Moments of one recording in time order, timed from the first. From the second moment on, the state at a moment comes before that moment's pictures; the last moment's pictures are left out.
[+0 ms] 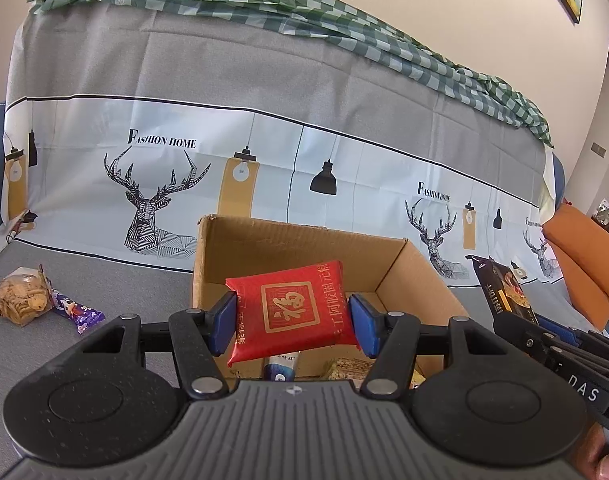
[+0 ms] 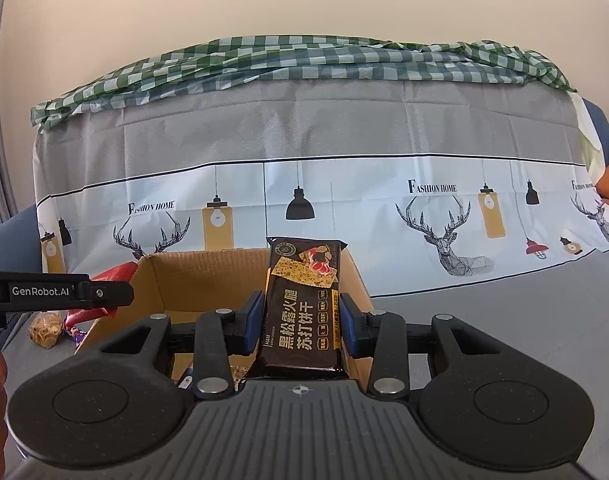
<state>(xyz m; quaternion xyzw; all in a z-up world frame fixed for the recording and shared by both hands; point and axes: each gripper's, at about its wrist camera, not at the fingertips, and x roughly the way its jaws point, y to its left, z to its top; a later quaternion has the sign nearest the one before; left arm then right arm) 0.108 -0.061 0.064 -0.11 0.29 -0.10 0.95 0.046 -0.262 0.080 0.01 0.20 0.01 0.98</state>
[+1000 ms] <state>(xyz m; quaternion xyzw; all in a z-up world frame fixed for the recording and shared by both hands) 0.106 -0.064 0.068 -0.11 0.28 -0.10 0.95 0.048 -0.260 0.079 0.01 0.20 0.02 0.98</state>
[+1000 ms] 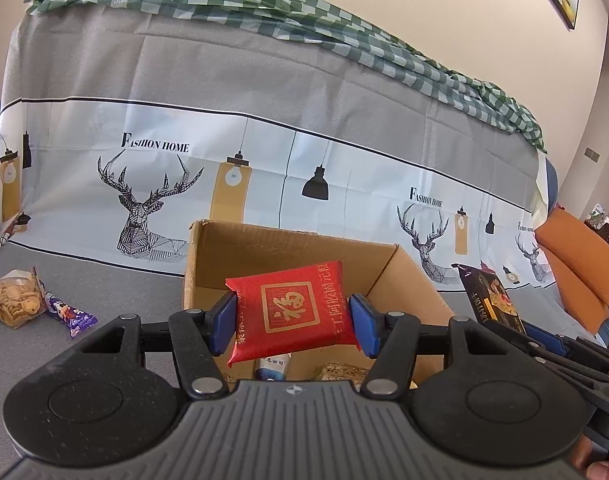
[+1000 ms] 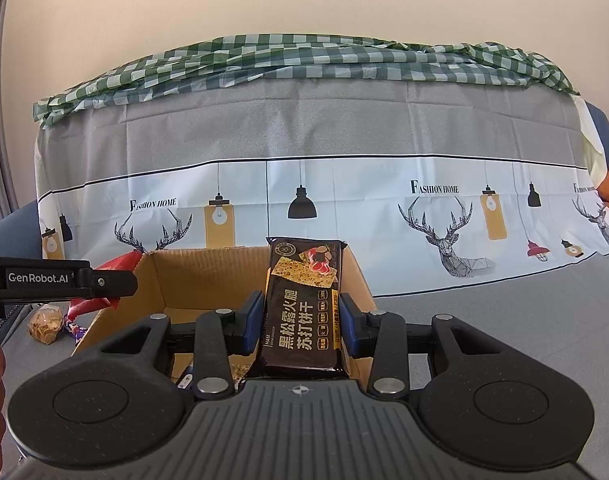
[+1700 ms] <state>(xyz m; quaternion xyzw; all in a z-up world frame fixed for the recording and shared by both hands) 0.103 -0.067 0.073 -0.13 0.26 -0.13 0.95 0.046 -0.261 0.079 0.00 0.20 0.02 0.98</state>
